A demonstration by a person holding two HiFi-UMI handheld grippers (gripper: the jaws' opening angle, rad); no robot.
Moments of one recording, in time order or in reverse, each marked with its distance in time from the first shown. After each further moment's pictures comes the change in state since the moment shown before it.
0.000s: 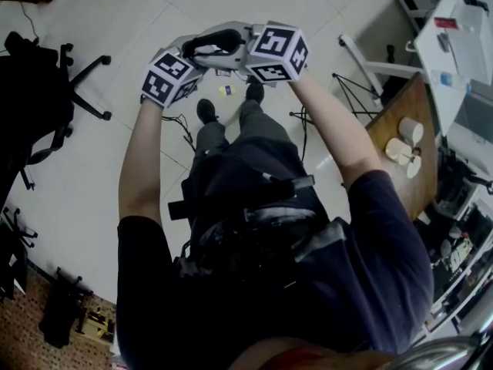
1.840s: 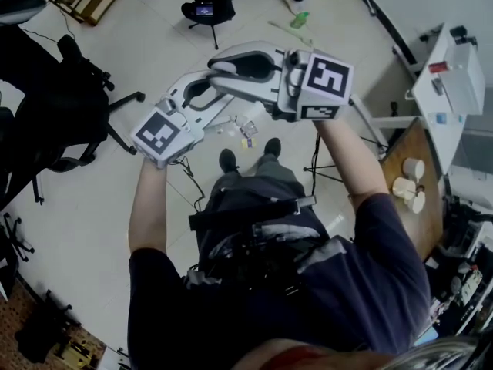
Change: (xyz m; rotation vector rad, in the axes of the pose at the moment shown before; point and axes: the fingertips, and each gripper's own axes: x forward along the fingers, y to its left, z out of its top) left arm -0.225 -0.056 0.117 0.221 -0.527 0.043; right arm 0.002 0.138 0.201 -0.244 -0.291 0.132
